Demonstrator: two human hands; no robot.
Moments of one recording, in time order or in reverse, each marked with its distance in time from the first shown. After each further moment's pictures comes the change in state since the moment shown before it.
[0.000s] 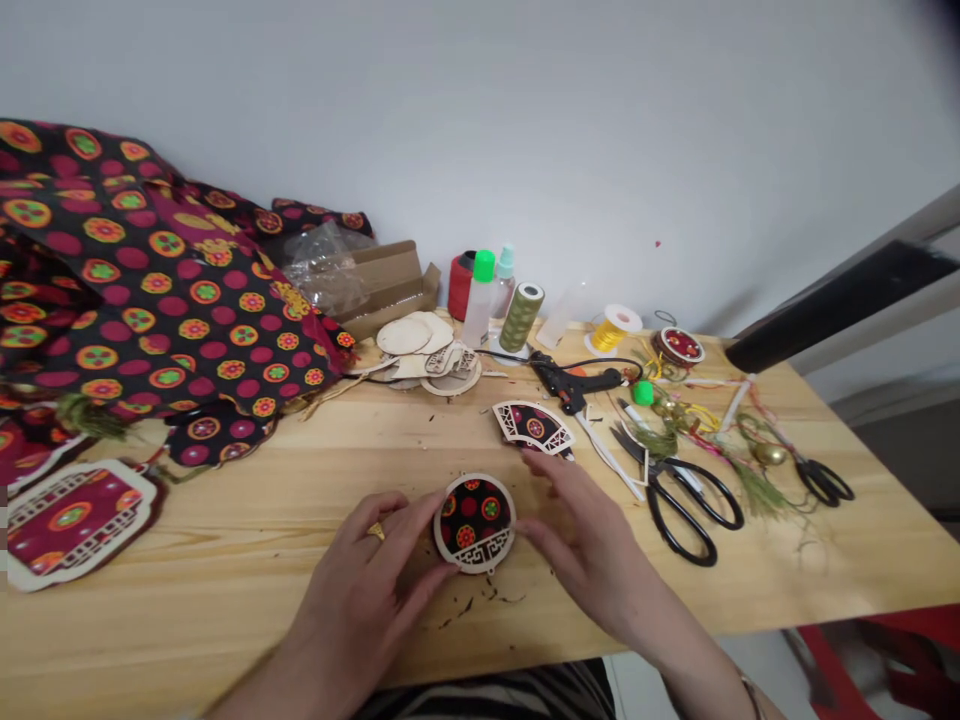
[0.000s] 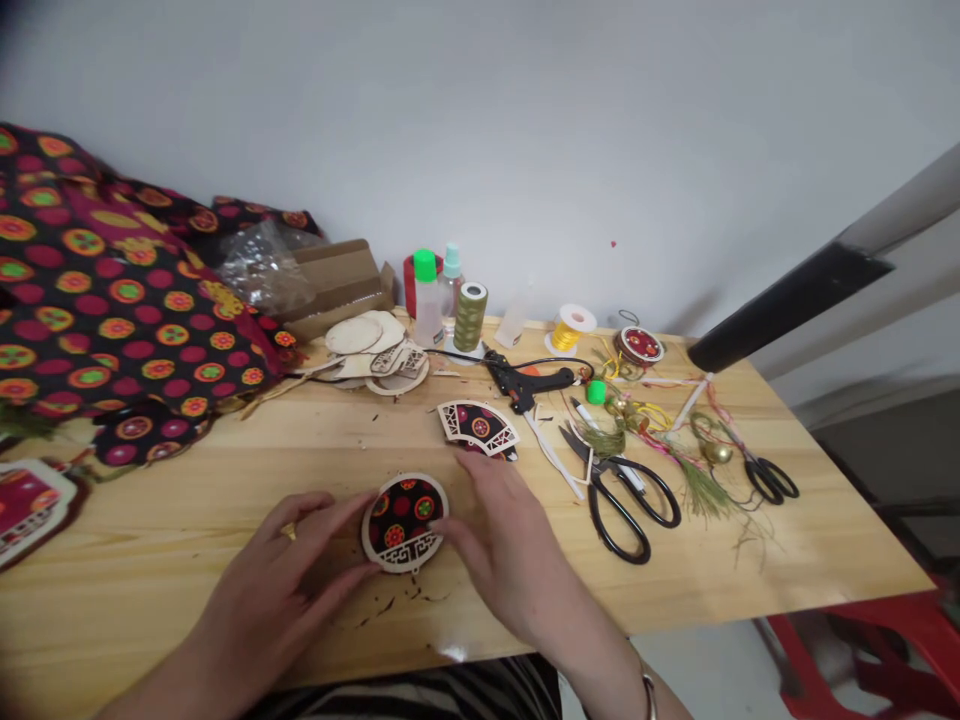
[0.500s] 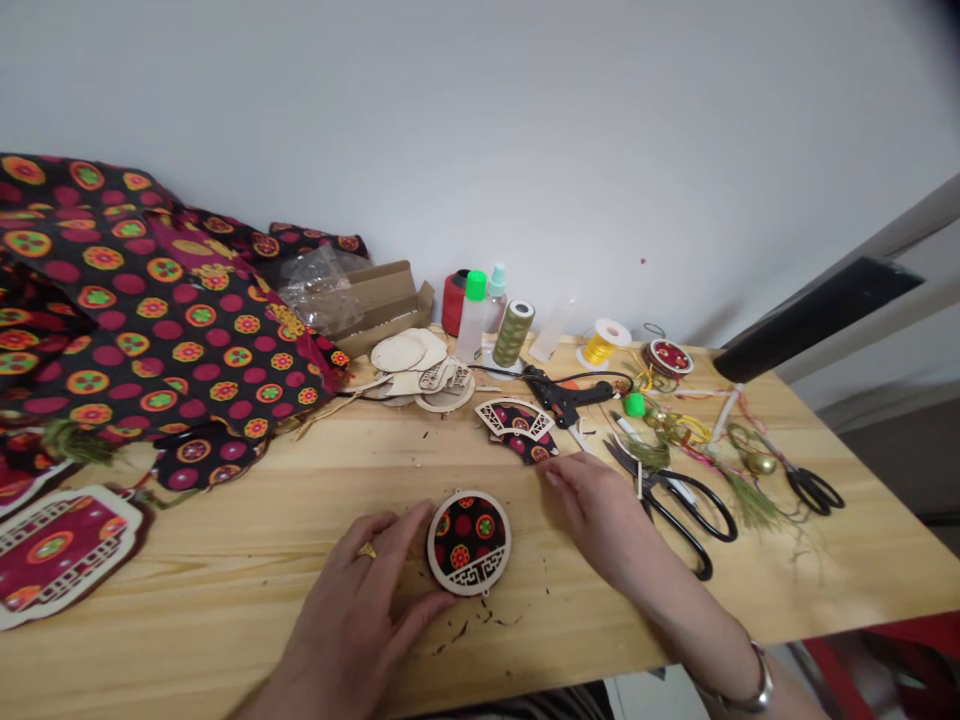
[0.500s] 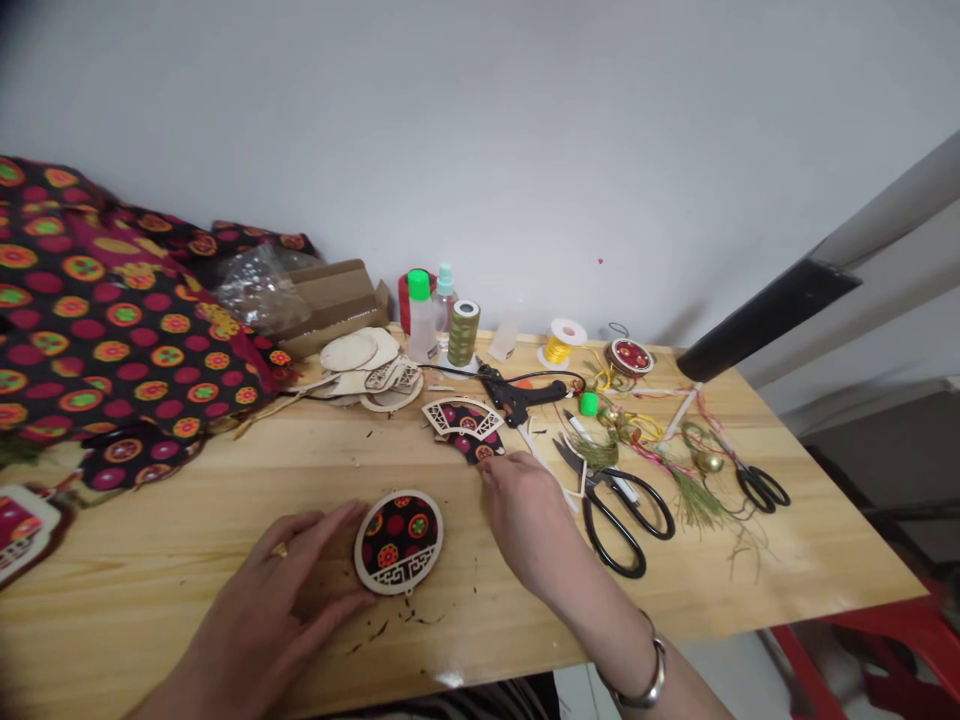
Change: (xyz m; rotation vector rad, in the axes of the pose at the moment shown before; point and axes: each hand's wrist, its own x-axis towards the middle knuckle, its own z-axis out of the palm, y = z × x) left_hand -0.004 -0.003 0.009 0.021 0.025 -0.038; right_hand 0.031 0.012 -0.020 -0.271 -0.025 0.115
